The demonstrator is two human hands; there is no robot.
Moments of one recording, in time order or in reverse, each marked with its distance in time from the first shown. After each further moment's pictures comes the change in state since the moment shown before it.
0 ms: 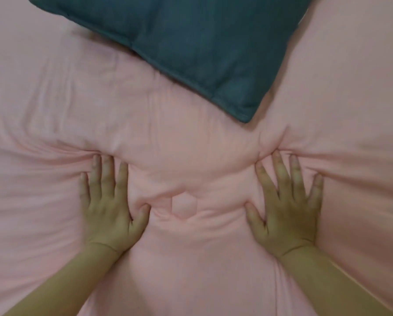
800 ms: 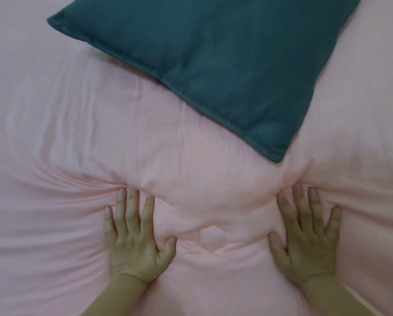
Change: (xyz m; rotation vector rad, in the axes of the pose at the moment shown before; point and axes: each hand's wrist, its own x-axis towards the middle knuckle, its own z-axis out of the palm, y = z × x) left_hand 0.002 -0.001 0.010 -0.107 -0.072 -0.012; right_hand 0.004 0.004 0.000 -0.052 -0.092 0.027
